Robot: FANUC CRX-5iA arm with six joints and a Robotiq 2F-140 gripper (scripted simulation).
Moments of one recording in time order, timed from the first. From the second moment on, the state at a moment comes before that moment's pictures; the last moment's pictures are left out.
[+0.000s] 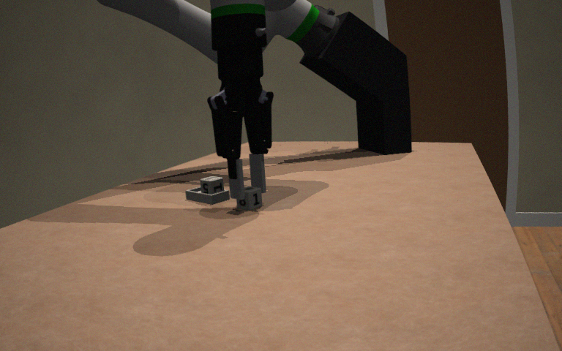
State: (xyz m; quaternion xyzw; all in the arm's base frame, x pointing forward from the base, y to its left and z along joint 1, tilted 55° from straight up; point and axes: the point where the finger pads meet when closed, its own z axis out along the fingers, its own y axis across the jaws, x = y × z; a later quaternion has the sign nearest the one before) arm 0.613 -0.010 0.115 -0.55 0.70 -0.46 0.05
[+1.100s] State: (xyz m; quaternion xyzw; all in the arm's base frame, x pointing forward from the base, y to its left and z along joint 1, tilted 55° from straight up) arm 0.568 0.037 0.161 -0.55 0.70 -0.46 0.05
